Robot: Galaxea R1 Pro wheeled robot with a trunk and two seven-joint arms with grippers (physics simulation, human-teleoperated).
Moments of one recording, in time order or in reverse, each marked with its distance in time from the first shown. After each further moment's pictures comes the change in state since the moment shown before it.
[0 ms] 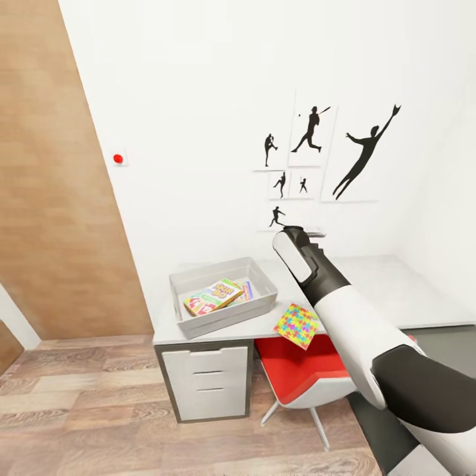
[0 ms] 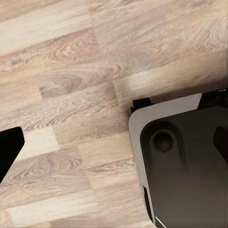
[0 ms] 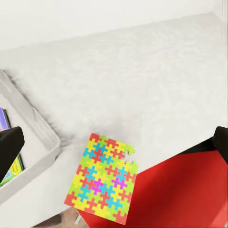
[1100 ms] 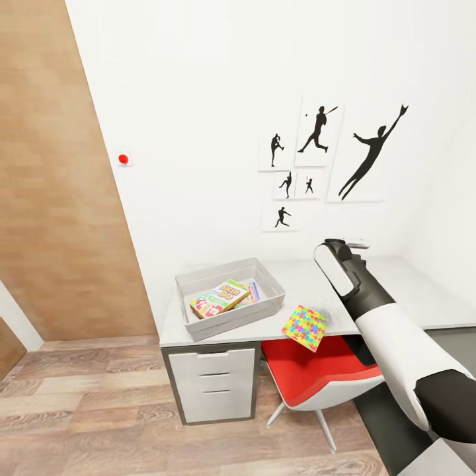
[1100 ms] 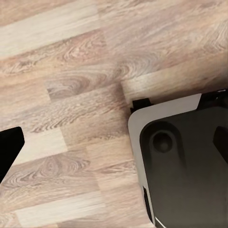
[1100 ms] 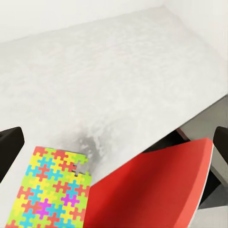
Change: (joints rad) left arm 0.000 -0.001 -0.001 -0.001 -0.001 -0.001 0.000; right arm 0.103 -0.214 -0.025 -0.118 -0.012 -0.004 0.002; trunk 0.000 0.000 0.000
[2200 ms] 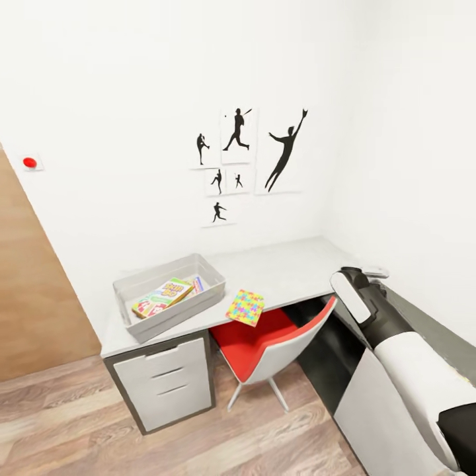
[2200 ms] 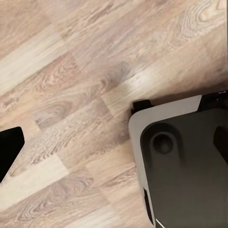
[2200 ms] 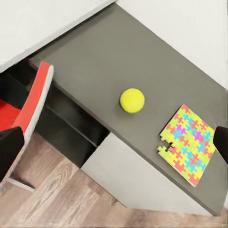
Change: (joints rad) left arm -0.001 0.001 0.001 -0.003 0.000 -0.001 0.000; right arm 0.143 -0.089 -0.032 -0.002 -0.007 0.000 -0.001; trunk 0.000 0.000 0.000
